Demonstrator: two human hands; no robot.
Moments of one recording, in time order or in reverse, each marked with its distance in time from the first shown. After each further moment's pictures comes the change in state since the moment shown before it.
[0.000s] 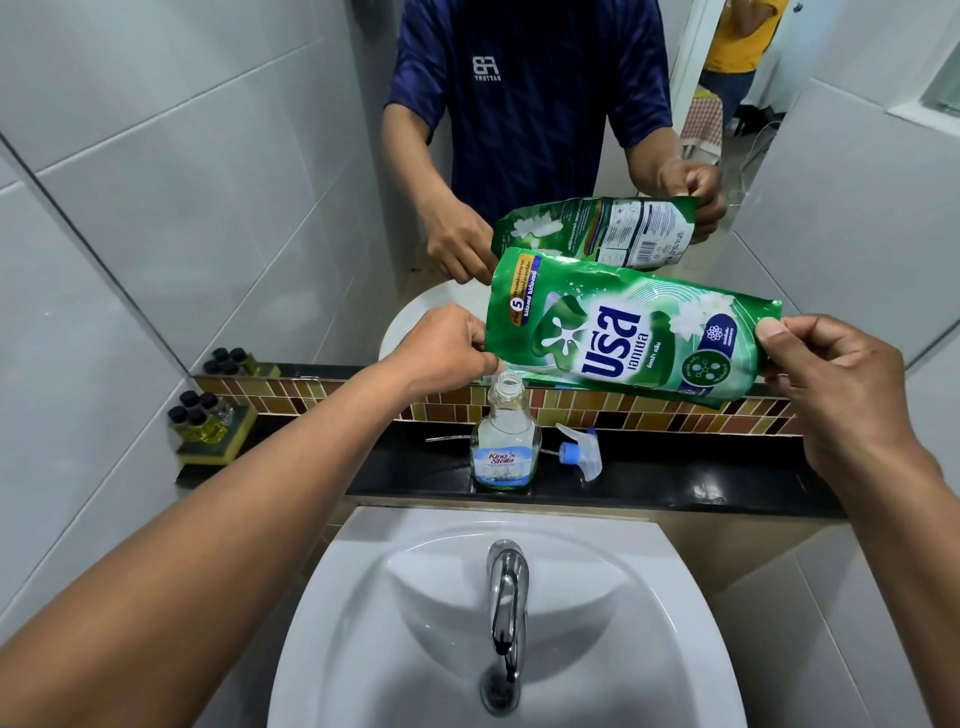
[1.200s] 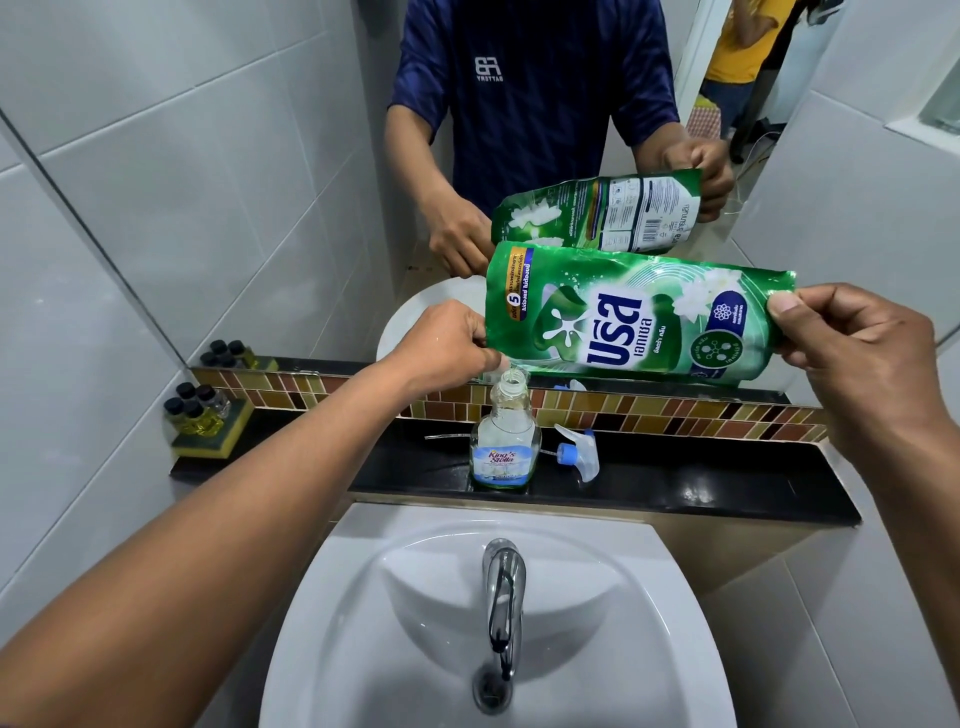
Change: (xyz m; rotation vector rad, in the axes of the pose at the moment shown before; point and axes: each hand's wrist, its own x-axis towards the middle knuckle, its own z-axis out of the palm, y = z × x) left_hand 0.000 -0.008 0.000 -0.072 0.044 0.025; right_hand 0.003 -0.035 0.002 -0.096 -0.064 -0.175
